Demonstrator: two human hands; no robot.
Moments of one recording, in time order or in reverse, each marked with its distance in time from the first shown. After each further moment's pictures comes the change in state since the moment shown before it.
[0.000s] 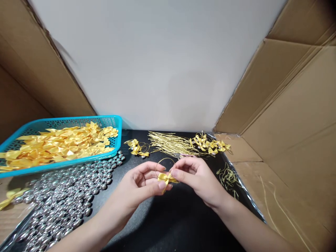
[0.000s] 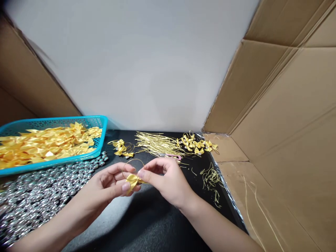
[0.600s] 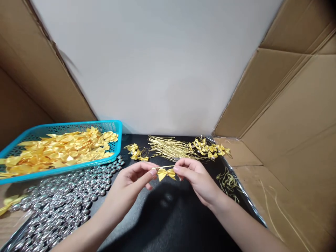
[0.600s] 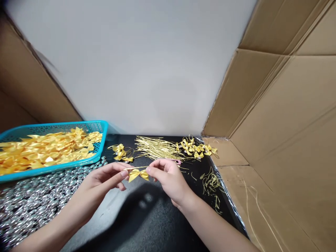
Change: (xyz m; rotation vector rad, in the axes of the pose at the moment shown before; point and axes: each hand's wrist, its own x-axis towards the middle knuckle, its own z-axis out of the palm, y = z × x) left_hand 0.011 0.009 -0.010 0.426 0.231 0.236; right_hand 0.013 0.007 -0.004 0.072 0.075 0.052
